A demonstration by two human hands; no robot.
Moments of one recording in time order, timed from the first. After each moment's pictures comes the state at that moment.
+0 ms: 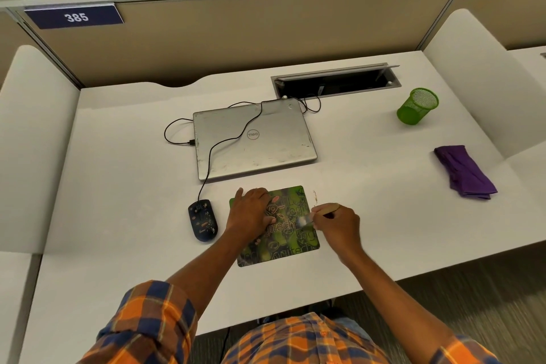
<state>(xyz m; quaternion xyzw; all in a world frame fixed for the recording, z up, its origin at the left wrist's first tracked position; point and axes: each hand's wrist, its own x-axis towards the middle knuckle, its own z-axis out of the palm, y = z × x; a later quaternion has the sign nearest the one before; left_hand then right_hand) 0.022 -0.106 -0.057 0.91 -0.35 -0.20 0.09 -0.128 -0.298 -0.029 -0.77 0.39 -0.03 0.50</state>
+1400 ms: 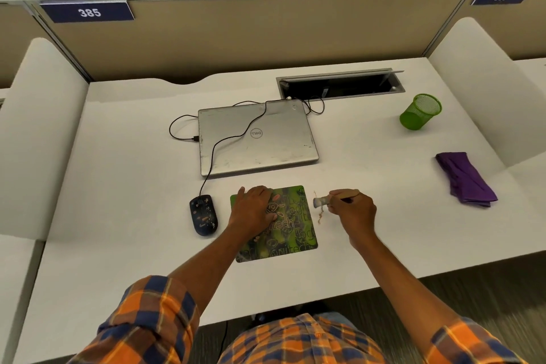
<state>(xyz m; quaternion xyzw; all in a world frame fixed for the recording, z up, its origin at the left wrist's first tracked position) 0.013 -0.110 -0.049 0.92 -0.32 -0.20 0.12 -0.116 -0.338 -0.020 -0.71 0.44 -0.10 0.54</state>
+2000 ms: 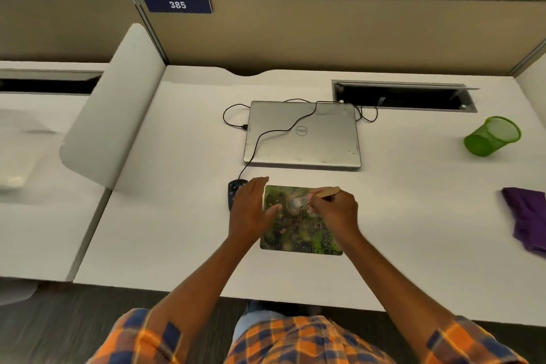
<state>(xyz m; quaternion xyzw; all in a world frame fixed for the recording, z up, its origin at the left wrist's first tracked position) -0.030 -0.043 -0.037 0.95 -0.09 -0.06 0.31 -0.070 -0.259 -0.010 -0.75 0.30 0.01 0.59</state>
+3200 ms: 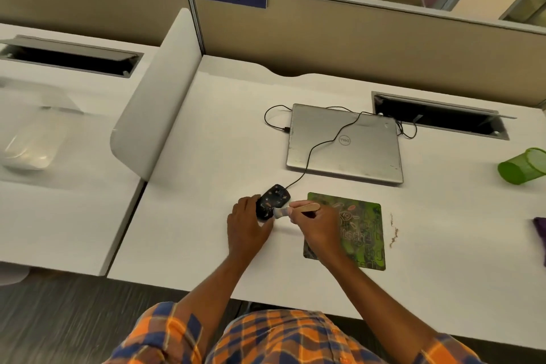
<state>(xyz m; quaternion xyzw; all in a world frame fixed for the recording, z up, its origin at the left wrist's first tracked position) -0.024 0.081 -0.067 0.94 0.02 -0.07 0.32 -0.046 -0.094 -0.011 -0.77 0.24 0.02 0.59</state>
